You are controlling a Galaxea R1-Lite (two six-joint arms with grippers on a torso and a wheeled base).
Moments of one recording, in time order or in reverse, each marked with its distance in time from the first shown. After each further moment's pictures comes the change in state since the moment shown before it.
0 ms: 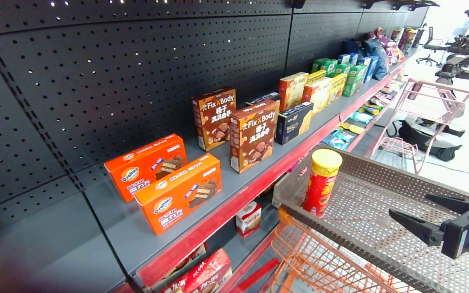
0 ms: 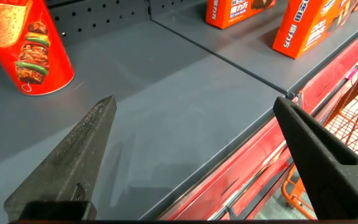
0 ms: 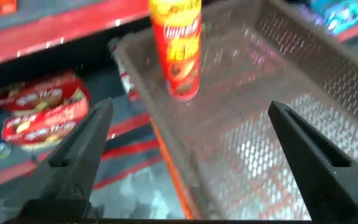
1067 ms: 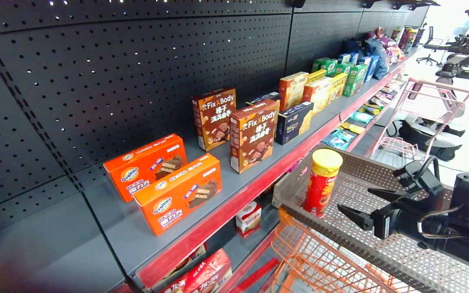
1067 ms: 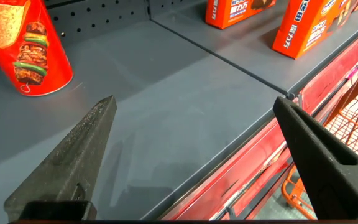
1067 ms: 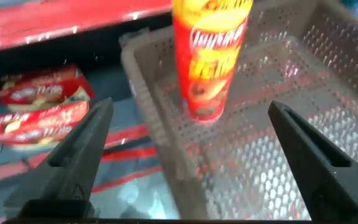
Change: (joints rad) left arm 0.000 0.000 0.000 0.000 0.000 0.000; right arm 0.090 0.449 -0.017 -0.434 0.018 -0.032
